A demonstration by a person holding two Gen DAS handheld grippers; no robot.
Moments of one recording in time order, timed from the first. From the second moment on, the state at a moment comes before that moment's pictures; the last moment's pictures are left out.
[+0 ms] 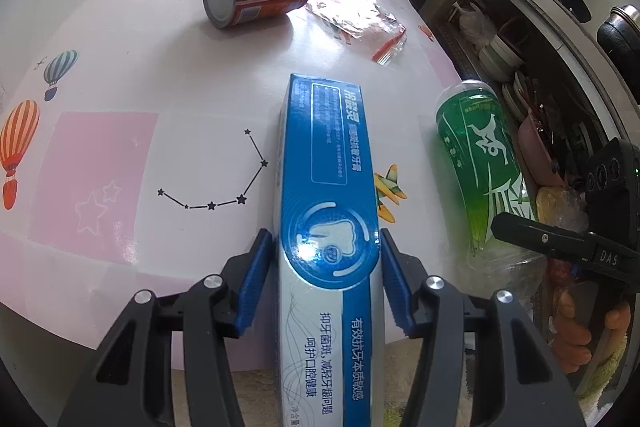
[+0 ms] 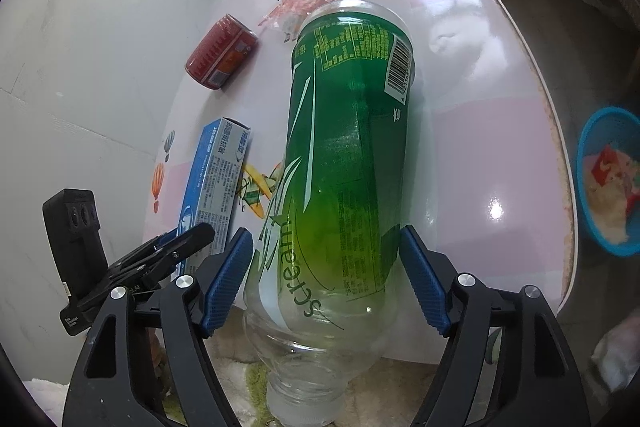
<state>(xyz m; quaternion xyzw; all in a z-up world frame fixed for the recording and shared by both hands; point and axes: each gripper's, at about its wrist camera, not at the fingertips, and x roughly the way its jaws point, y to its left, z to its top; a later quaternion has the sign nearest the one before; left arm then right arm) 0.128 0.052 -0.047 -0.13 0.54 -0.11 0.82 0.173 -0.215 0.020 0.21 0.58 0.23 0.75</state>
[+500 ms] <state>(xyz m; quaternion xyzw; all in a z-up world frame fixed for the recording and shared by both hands) 0.121 0.039 -0.046 -0.10 0.53 -0.10 0.84 0.177 -0.201 0.017 0.19 0.59 0.22 0.75</state>
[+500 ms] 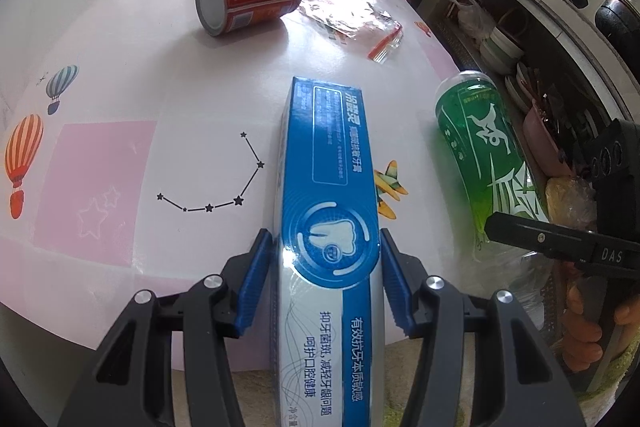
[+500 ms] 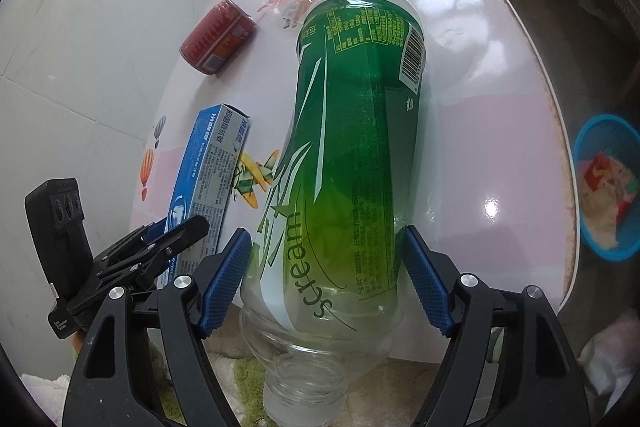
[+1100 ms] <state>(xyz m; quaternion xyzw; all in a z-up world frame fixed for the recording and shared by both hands) 0.119 0.033 -0.045 -0.06 0.52 -0.09 0.85 0.182 -0.209 0.018 0.20 0.59 0.21 0.75</state>
